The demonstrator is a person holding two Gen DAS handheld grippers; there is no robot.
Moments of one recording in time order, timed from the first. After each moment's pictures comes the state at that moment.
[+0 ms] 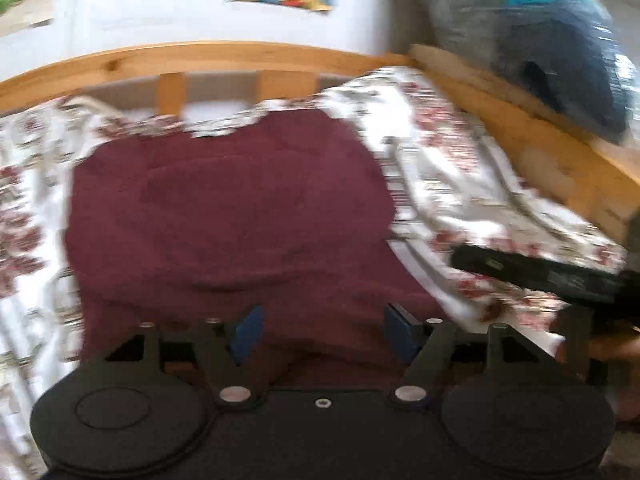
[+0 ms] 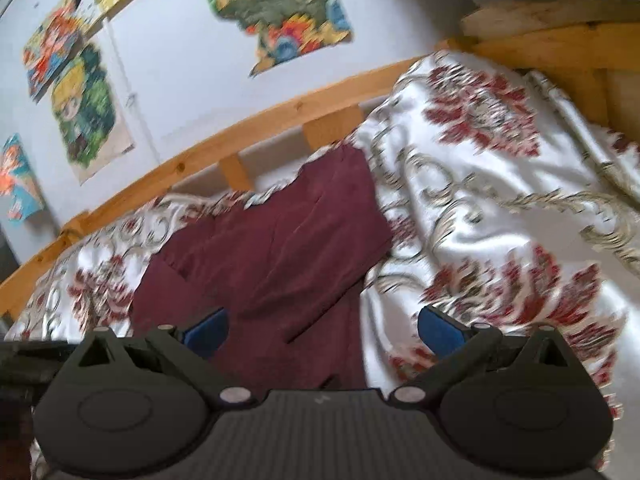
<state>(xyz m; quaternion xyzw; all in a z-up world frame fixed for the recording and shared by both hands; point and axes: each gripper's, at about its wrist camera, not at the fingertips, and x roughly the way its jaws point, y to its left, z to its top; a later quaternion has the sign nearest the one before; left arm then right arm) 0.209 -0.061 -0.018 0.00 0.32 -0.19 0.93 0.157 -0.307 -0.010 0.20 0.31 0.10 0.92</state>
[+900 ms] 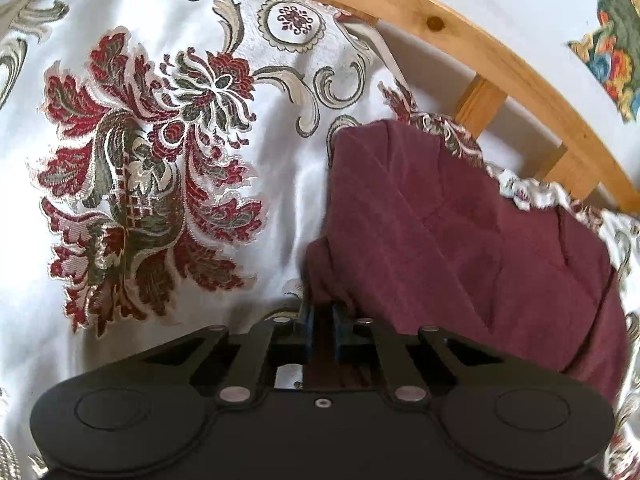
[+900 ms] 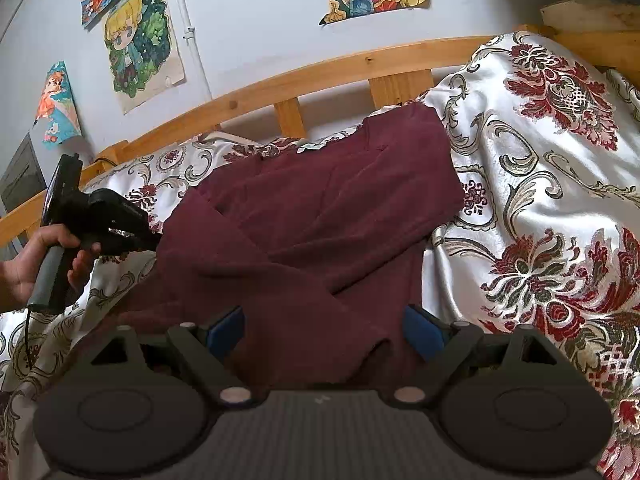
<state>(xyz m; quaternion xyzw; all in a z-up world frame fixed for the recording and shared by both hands) 0.364 0.097 -0.059 -0.22 0.37 0.05 0.90 0.162 -0.268 -0.038 0.14 0.33 0.17 0.92</state>
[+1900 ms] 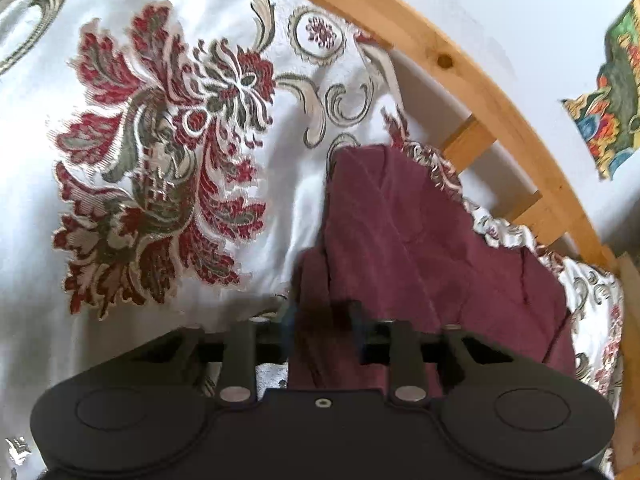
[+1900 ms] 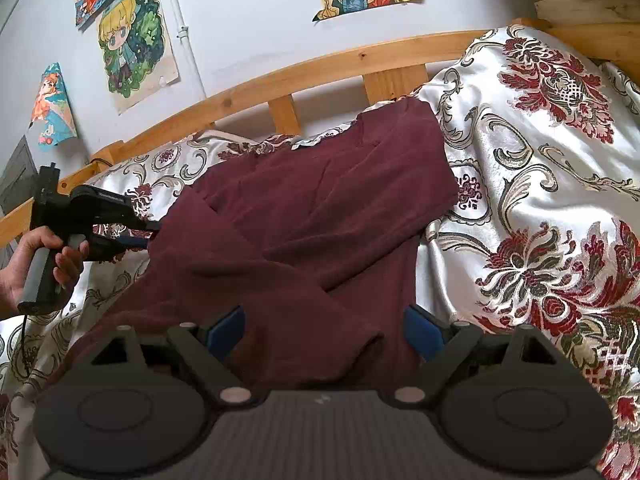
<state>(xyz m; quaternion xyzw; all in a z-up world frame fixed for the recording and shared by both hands) 0.350 0.118 -0.057 -0.31 0.34 0.02 0.89 0.163 -0.269 -0.040 0.14 0.34 0.16 0.92</state>
